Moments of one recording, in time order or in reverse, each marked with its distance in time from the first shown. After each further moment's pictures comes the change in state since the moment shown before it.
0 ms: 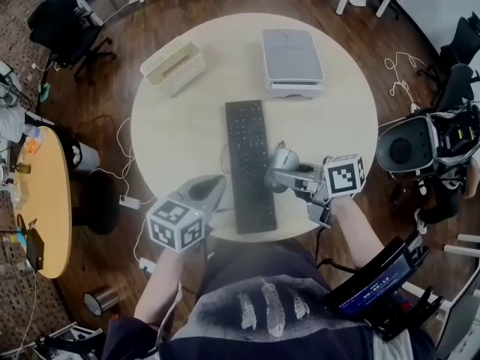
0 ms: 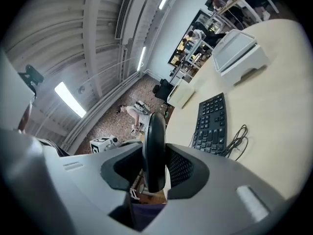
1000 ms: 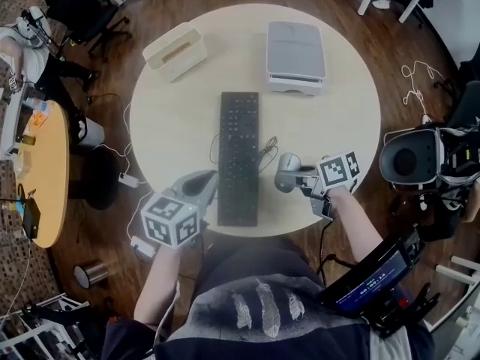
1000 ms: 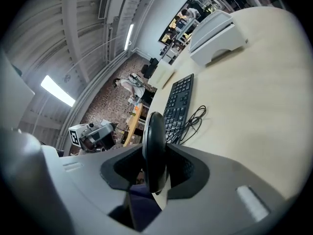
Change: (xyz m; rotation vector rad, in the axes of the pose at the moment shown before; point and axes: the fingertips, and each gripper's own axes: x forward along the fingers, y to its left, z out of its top) left arm 0.019 -0.023 -0.007 -0.091 0.005 0.161; right arm -0.042 -0.090 -0.044 0.080 0.262 -0.083
